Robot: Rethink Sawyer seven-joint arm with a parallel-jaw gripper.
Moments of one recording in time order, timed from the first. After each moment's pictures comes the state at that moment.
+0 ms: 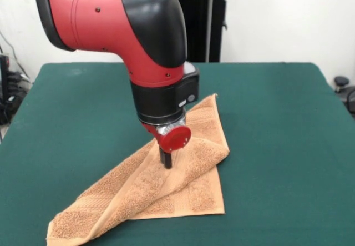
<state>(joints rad) -0.37 -0.37 0.13 1.38 -0.12 0.56 2.61</state>
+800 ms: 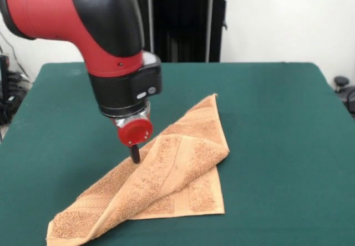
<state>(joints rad) -0.49 -0.40 0.17 1.39 -0.12 0.58 2.61</state>
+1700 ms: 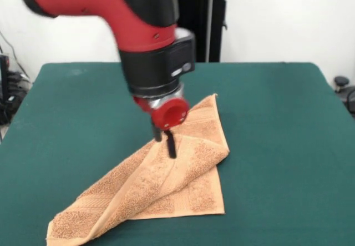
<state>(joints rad) -0.41 -0.50 0.21 1.43 -0.12 0.62 2.61</state>
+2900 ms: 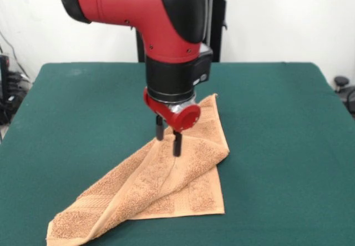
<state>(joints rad) -0.30 -0.44 0.06 1.46 -0.21 0.52 2.61</state>
